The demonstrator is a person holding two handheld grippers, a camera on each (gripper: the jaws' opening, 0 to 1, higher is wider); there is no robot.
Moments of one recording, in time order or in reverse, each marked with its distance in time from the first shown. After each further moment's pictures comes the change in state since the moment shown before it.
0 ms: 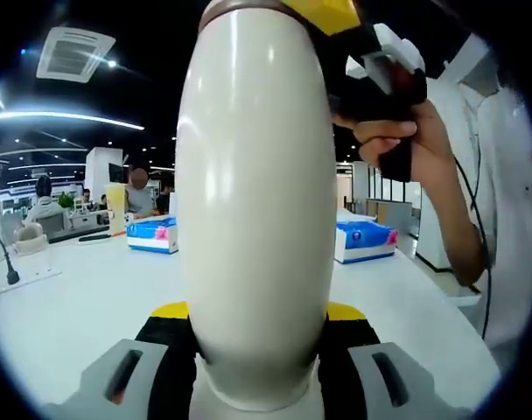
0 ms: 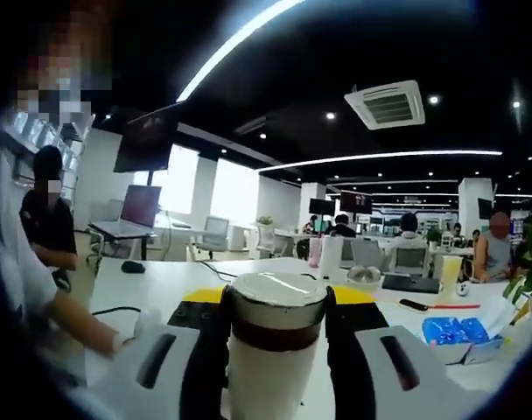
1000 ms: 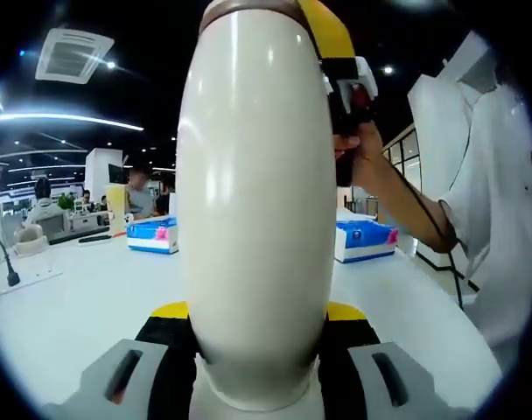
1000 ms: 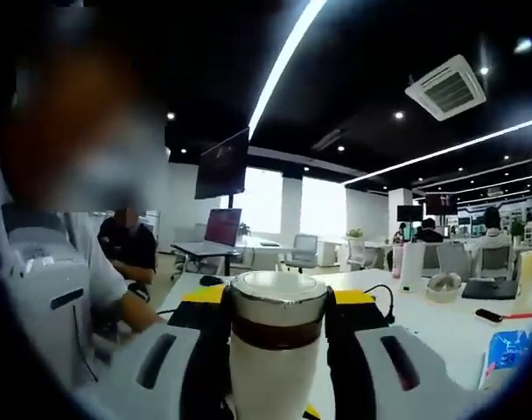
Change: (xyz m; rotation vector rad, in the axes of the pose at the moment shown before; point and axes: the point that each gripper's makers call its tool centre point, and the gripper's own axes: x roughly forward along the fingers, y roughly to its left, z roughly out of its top) left arm 0.002 -0.002 0.000 0.006 0.000 0.000; right arm -0.002 0.004 0.001 0.109 -0.093 0.488
